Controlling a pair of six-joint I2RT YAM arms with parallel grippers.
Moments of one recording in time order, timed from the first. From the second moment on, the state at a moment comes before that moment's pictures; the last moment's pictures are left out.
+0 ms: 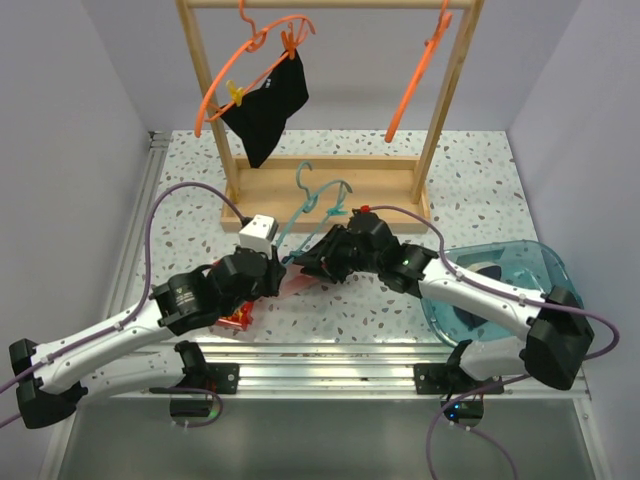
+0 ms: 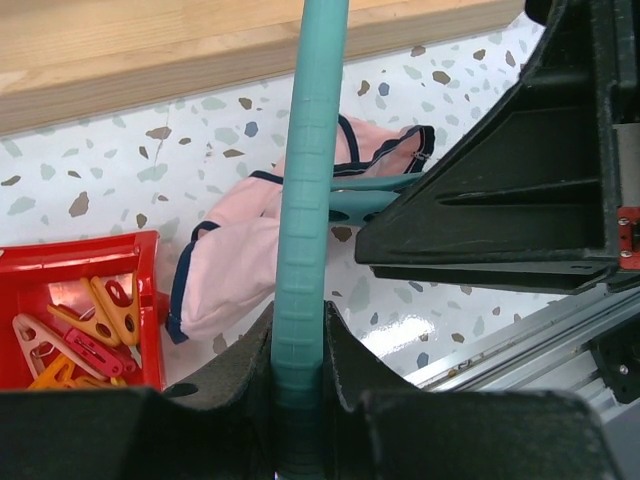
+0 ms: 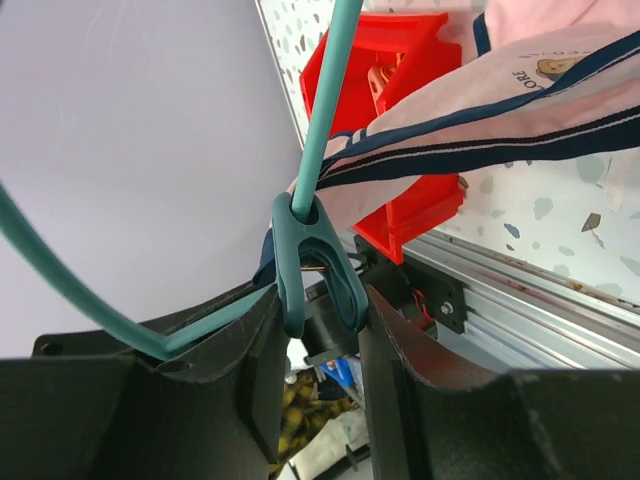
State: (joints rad) left arm -1.05 0.87 0.87 -0.61 -0.48 -0.58; right arm 0.89 1.33 0.94 -0.16 -0.17 1.50
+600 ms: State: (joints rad) left arm -1.05 0.86 0.87 -0.62 -0.54 -0.61; right arm 0.86 1.01 0.71 -0.06 -0.23 1.41
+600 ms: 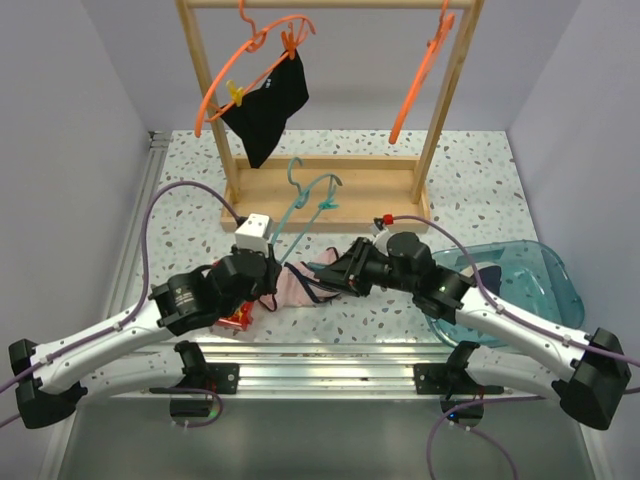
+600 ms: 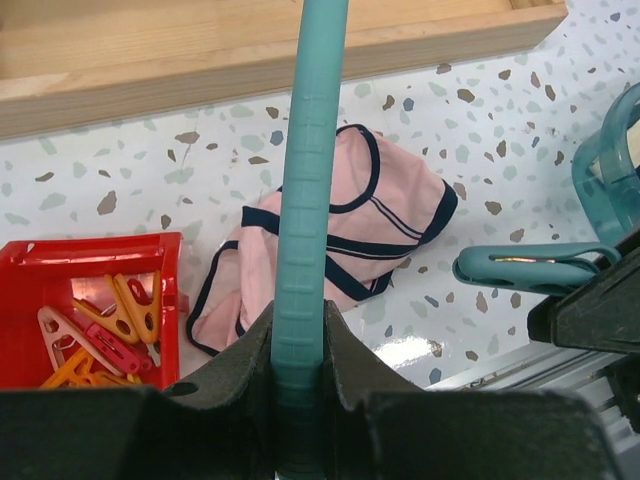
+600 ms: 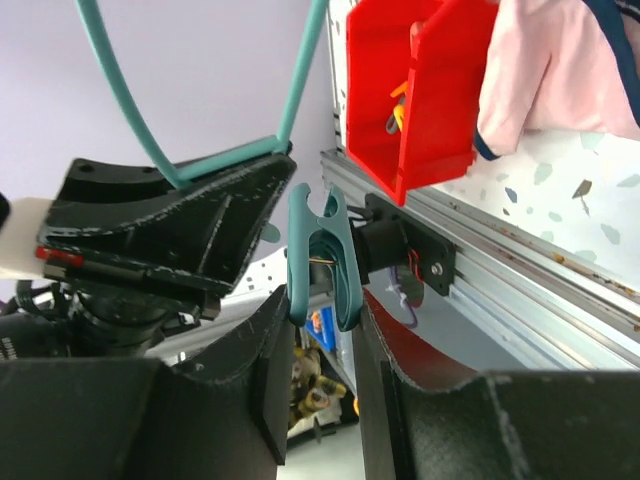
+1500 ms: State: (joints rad) left arm -1.05 0.81 1.05 -0.75 -0.68 -0.54; right arm 1.07 1.77 1.14 0.14 -0.38 1.24
